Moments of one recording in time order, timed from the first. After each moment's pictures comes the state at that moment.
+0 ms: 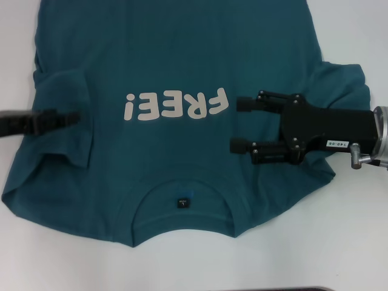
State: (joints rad) left arm -0.39 -2.12 -2.53 -0.96 -0.89 1.45 -1.99; right arm 0.46 2.08 2.32 0.52 -1.82 1.71 -1.97
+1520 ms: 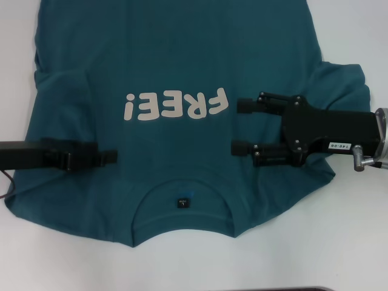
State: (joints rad) left arm -0.40 -2.14 -2.46 -0.91 -0.86 1.59 -1.93; right arm 0.46 2.08 2.32 0.52 -1.82 1.72 -1.97
